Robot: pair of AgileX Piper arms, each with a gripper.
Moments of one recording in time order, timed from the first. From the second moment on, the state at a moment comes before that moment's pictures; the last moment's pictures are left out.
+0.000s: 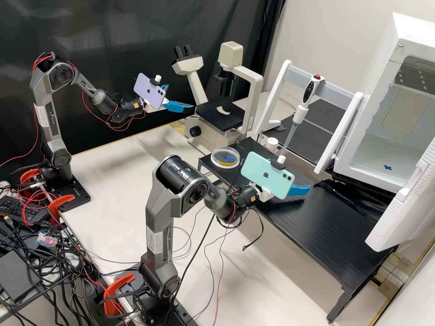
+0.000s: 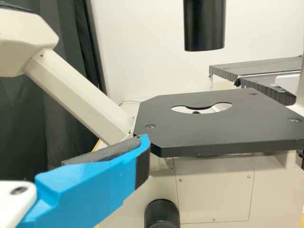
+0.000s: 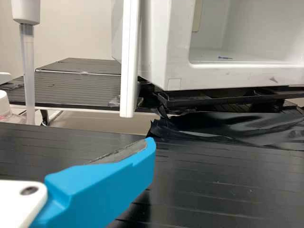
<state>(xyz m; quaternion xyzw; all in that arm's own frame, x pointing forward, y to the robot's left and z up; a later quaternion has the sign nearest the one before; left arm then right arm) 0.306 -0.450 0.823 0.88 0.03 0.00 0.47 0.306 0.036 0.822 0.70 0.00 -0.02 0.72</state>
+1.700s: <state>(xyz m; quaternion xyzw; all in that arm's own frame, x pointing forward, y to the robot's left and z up) 0.306 -0.450 0.823 0.88 0.03 0.00 0.47 0.230 0.107 0.715 0.64 0.24 0.00 0.73</state>
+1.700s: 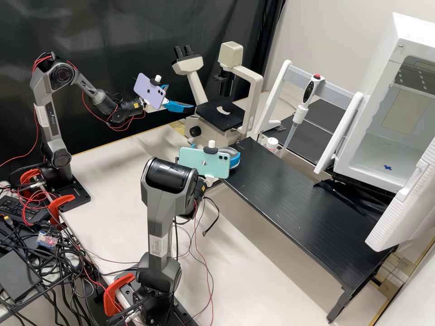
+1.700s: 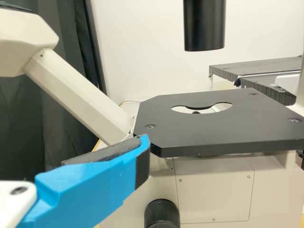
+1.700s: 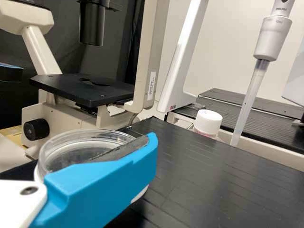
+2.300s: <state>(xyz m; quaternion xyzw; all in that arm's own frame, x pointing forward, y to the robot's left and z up) 0.306 -0.450 0.823 0.88 0.03 0.00 0.47 0.207 0.118 0.747 0.66 0.24 0.05 0.71</state>
